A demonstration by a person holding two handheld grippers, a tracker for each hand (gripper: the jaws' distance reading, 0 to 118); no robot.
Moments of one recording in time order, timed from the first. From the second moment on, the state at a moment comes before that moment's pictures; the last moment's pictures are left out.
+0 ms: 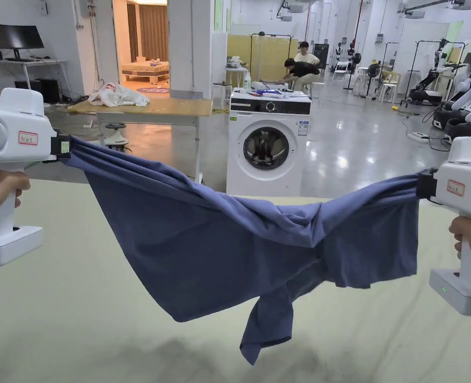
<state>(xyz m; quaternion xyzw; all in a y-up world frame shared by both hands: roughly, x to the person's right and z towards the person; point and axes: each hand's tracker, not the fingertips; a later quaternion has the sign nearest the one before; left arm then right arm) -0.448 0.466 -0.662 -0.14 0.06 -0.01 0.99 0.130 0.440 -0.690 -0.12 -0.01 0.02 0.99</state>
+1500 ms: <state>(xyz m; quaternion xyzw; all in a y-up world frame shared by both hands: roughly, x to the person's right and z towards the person) -0.451 0.121 -0.519 -0.32 0.08 0.03 0.94 0.133 0.139 -0.577 -0.29 -0.04 0.06 0.96</state>
